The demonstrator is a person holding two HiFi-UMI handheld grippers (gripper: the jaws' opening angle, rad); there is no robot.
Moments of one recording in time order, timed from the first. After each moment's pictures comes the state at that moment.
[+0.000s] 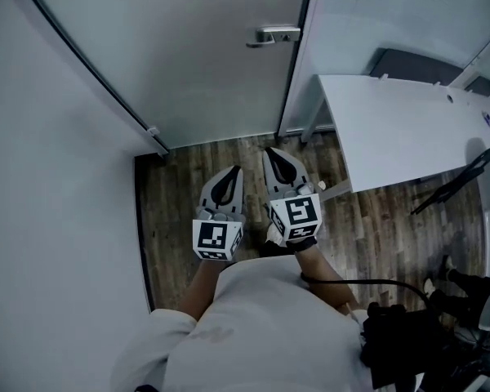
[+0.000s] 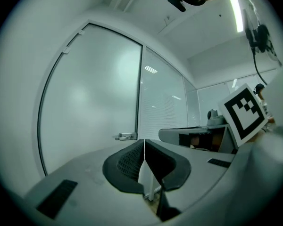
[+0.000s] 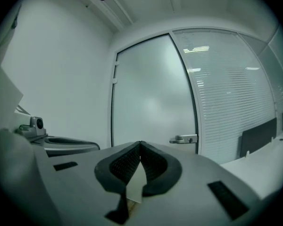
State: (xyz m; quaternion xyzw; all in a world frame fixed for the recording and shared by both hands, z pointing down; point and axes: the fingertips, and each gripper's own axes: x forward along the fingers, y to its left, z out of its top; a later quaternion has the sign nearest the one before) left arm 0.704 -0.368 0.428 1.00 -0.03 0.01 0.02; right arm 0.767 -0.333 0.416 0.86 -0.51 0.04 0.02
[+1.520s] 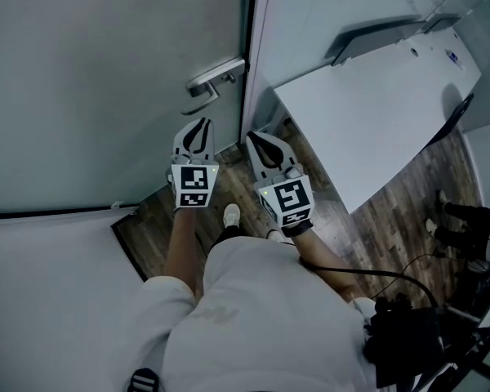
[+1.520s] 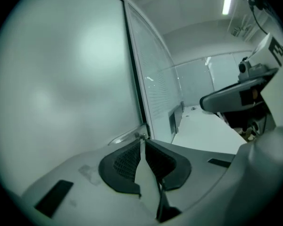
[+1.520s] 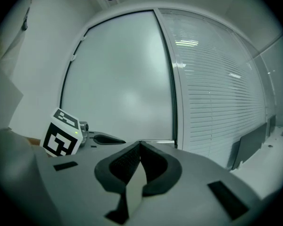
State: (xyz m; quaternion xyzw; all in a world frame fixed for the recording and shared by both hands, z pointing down) left arm 1.145 -0.541 0.485 0.98 0.13 0.11 -0.12; right arm 1.109 -0.448 0.437 0.92 -0.39 0.07 0.04
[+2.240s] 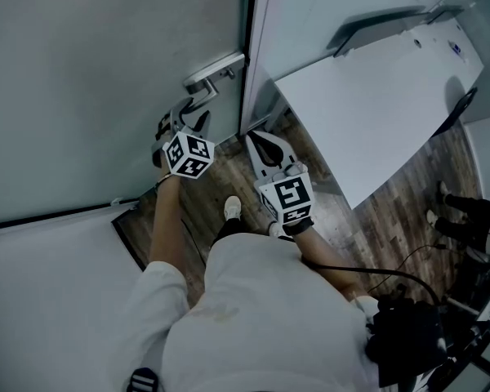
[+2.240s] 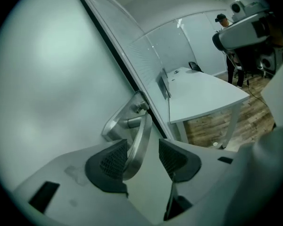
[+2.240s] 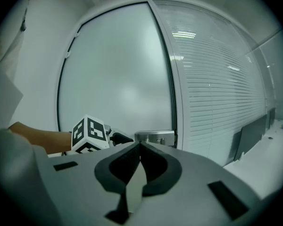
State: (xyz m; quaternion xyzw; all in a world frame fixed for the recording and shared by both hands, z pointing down) left arm 1.205 -0.571 0.567 0.90 0.18 0.23 -0.31; right arm 1.121 -0.450 0.465 0.91 -0.39 0.11 0.03
